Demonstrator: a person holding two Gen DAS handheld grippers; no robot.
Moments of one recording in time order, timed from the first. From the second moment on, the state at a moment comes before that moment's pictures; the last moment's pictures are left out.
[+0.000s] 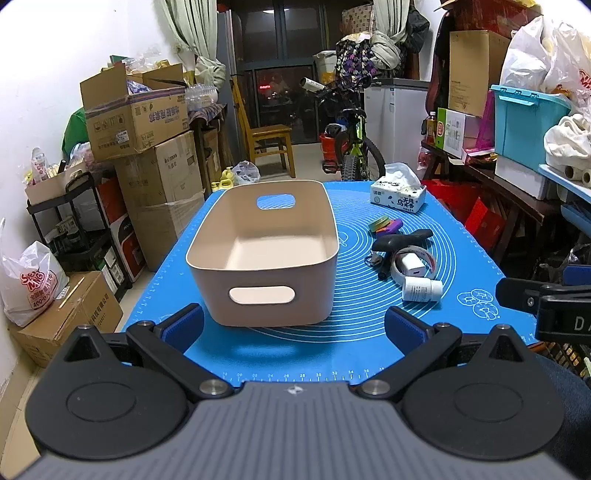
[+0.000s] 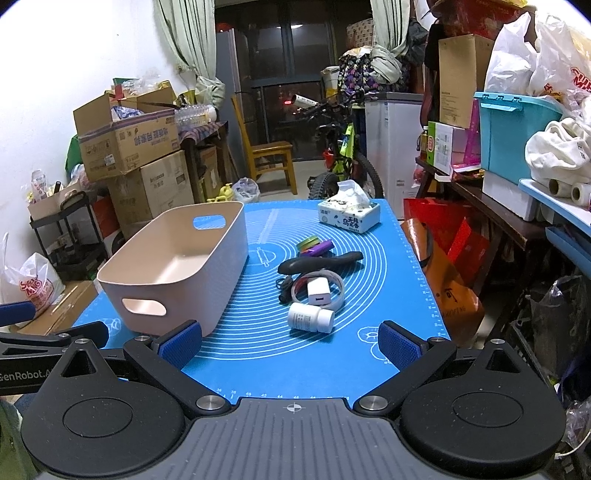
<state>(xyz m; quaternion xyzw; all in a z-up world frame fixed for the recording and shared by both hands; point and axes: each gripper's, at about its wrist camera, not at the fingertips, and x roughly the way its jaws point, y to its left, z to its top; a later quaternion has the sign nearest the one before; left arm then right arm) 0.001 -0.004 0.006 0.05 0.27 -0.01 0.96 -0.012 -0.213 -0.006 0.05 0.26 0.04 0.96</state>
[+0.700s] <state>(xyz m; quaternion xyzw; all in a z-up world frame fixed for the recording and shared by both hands) 0.038 0.025 0.039 0.05 0.25 0.01 0.97 0.015 -0.202 0.007 0.04 0.25 0.05 0.97</state>
